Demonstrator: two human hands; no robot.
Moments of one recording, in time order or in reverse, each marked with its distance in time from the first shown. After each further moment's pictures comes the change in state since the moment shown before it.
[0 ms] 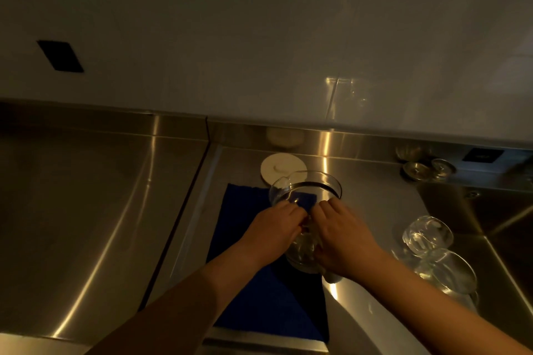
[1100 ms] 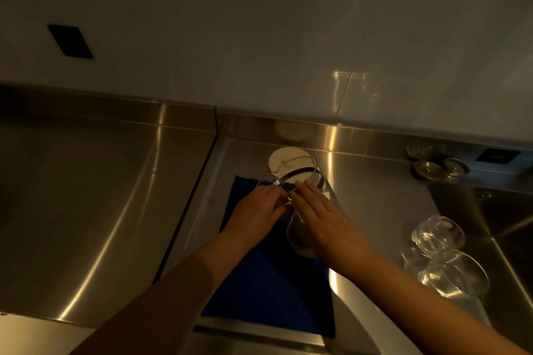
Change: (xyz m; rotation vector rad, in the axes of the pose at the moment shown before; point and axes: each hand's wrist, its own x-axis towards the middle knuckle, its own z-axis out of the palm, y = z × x) left_hand -0.011 -0.041 -0.012 -0.140 0.054 -0.280; right_hand 0.014 -0.020 0.008 0.116 -0.213 -0.038
